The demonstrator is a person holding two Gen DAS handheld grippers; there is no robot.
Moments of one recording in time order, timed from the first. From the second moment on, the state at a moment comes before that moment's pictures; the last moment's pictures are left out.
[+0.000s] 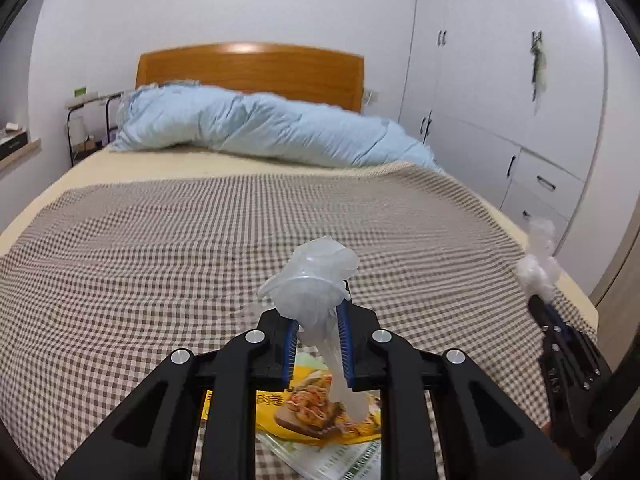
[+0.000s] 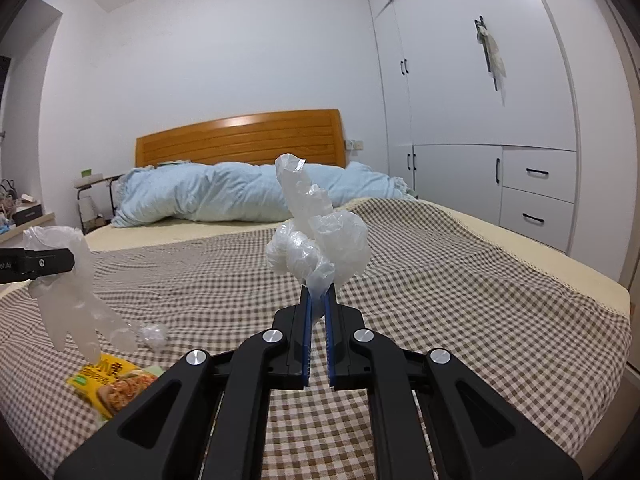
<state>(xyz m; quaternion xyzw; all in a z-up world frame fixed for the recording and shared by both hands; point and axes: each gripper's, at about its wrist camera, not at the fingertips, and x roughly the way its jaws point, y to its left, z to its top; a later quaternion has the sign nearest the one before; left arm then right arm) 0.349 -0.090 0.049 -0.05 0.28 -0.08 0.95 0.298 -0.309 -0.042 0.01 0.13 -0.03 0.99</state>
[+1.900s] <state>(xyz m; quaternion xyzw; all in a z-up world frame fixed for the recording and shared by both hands) 0.084 -0.100 0.038 -0.08 0.26 -0.19 0.94 0.063 -0.285 -0.039 -0.05 0.16 0.04 0.99</state>
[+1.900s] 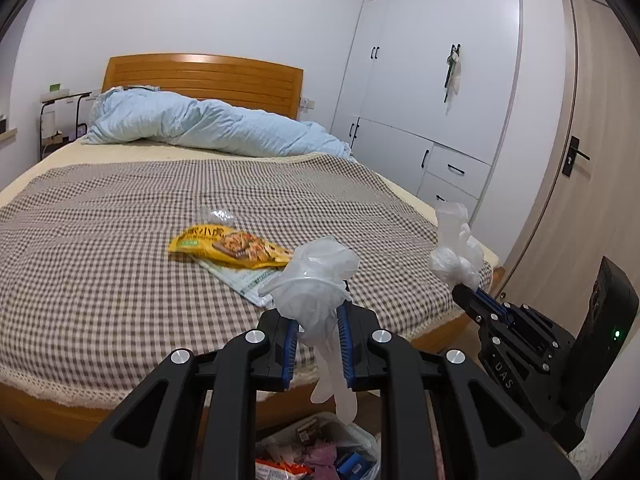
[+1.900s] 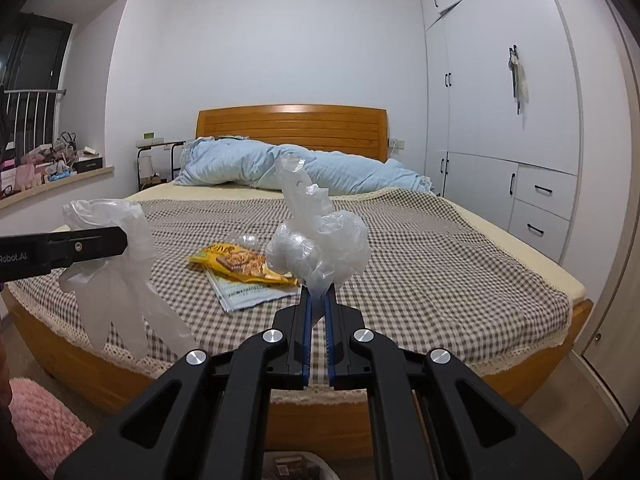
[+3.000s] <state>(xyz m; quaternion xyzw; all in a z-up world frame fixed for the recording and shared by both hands) 0.050 -0.123 -0.086 -0.10 0.33 -0.28 0.90 0.032 -0.299 -0.146 -0.07 0.29 0.05 0.96</state>
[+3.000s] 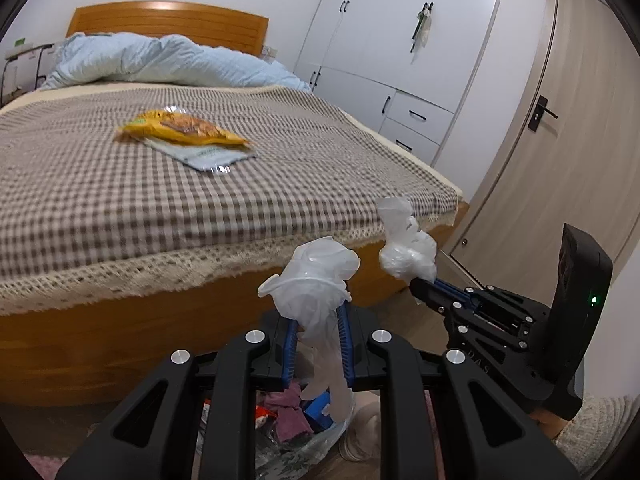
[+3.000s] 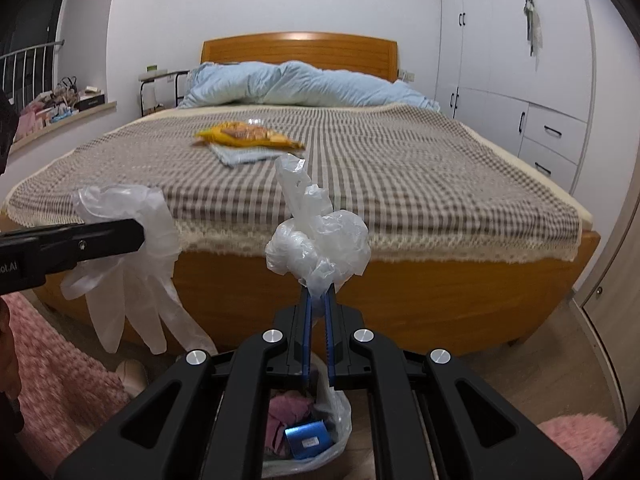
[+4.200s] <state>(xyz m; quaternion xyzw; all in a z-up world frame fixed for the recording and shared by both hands) 0.072 -0.098 -0.214 -0.14 0.46 -0.22 0.85 0.049 -0.295 -0.241 -0.06 0.40 0.06 0.91</state>
